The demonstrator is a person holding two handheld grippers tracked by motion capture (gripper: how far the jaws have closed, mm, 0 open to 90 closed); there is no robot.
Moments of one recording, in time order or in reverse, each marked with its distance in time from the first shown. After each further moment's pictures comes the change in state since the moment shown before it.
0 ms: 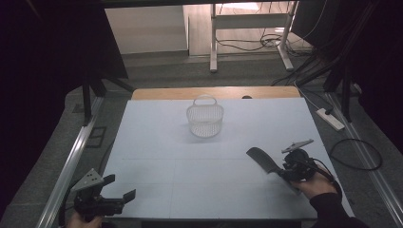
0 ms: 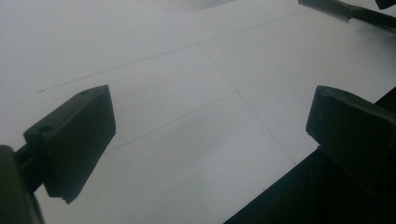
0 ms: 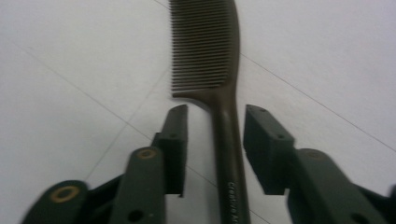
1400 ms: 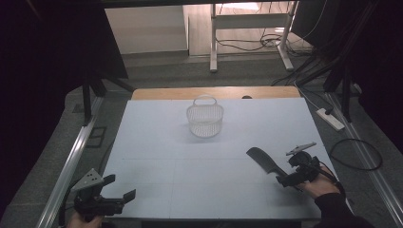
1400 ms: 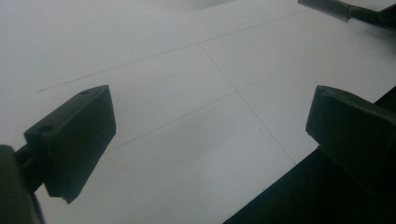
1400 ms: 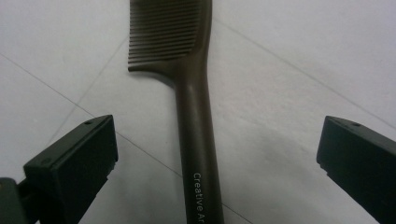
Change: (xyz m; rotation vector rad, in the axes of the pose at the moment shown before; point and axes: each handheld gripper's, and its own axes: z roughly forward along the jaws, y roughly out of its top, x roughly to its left) left arm 0.000 0.000 0.000 0.002 -0.002 -0.003; right arm -0.018 -0.017 0.020 0.032 -0.016 0.021
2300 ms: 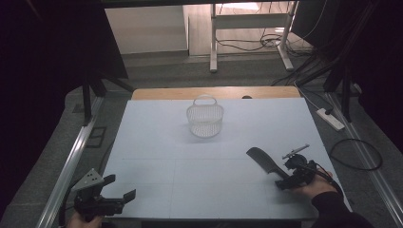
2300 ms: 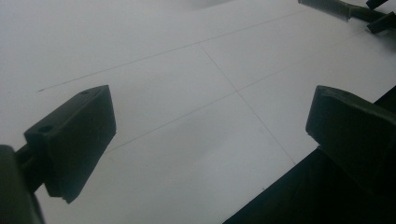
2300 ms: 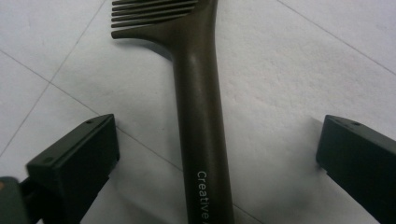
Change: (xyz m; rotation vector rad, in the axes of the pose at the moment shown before) left arm 0.000 0.000 0.000 0.002 0.000 0.001; right arm 0.000 -0.004 0.020 0.109 0.013 0.003
